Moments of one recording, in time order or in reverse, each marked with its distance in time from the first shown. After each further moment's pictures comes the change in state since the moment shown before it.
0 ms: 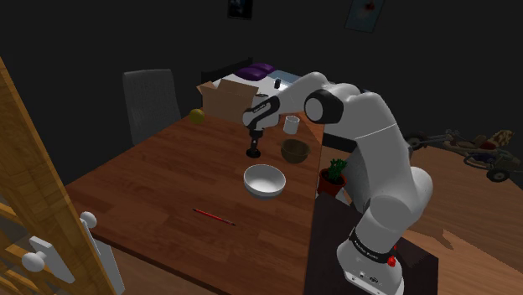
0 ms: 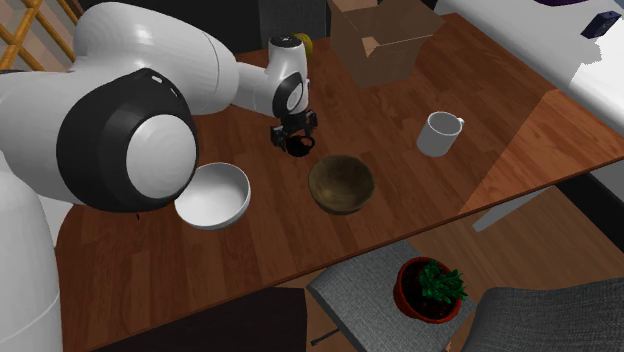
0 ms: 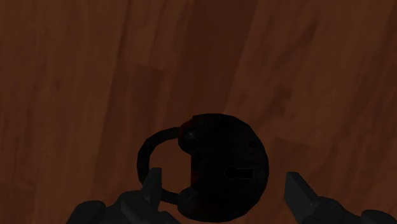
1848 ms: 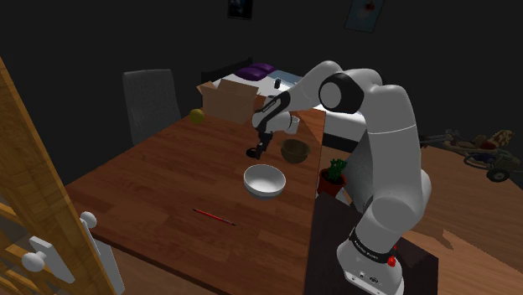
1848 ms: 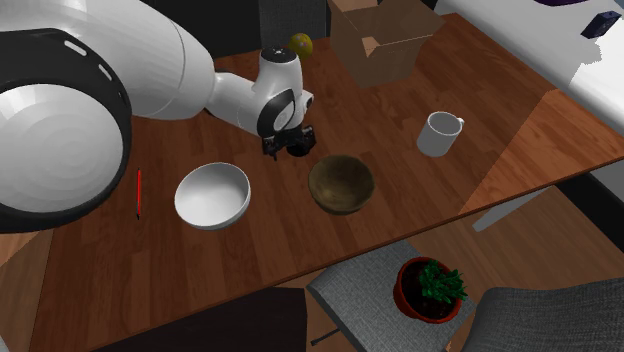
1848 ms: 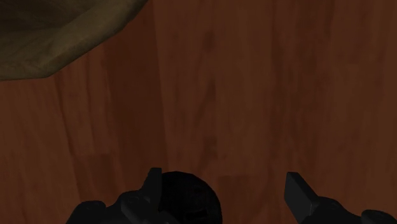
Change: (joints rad) arm 0.058 -0.218 -0.057 -0.355 0.086 0.163 0.230
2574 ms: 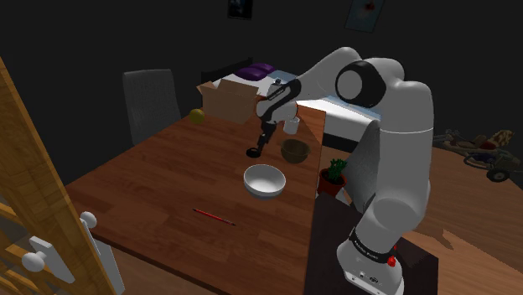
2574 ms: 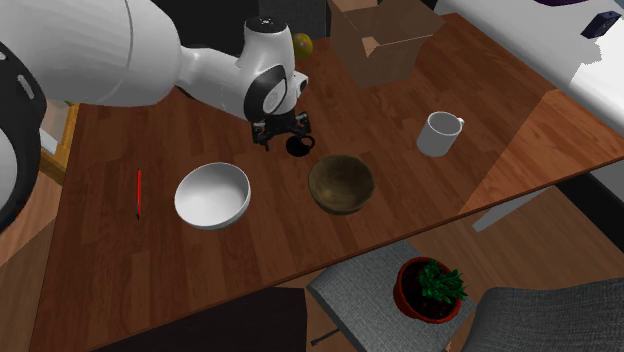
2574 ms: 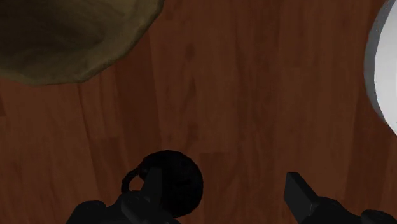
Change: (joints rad) arm 0.040 -0.170 -0.032 -0.088 -0.043 -0.069 0.047
